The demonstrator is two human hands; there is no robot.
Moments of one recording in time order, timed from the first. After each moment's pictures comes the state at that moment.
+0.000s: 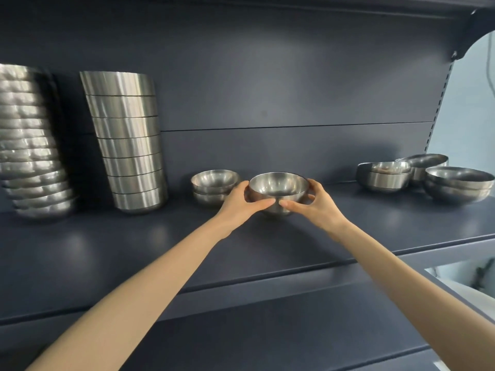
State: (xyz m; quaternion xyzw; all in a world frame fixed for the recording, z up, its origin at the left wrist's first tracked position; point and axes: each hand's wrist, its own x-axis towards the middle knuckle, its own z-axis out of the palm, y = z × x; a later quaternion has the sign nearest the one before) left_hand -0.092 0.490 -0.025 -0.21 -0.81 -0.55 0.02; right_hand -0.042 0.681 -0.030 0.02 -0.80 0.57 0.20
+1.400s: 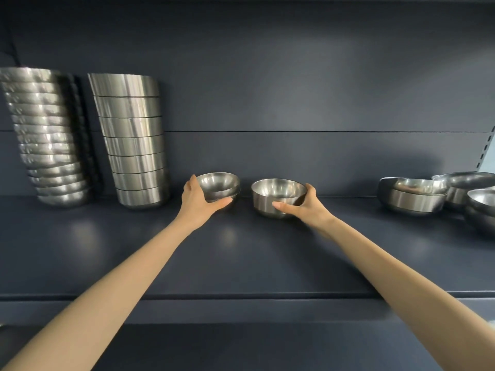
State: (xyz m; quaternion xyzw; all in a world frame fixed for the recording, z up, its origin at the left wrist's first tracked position) left_hand -0.105 0.461 -0.018 -0.02 -0.88 -0.43 0.17; right_hand -0.125 0.715 -0.035 0.06 -0.80 0.59 0.06
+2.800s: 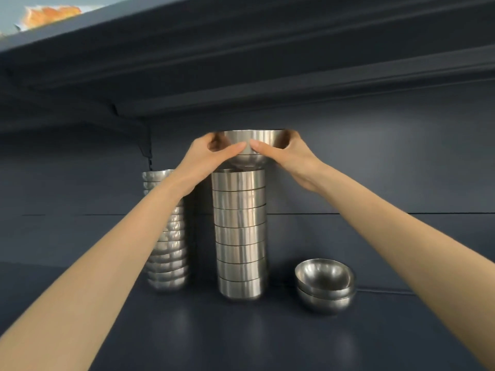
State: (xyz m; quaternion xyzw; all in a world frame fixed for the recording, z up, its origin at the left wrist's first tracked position) left_hand -0.105 0.281 0.226 -0.15 -0.82 -0.44 0.34; right_hand -0.157 0.462 0.220 0.30 -0.71 0.62 0.18
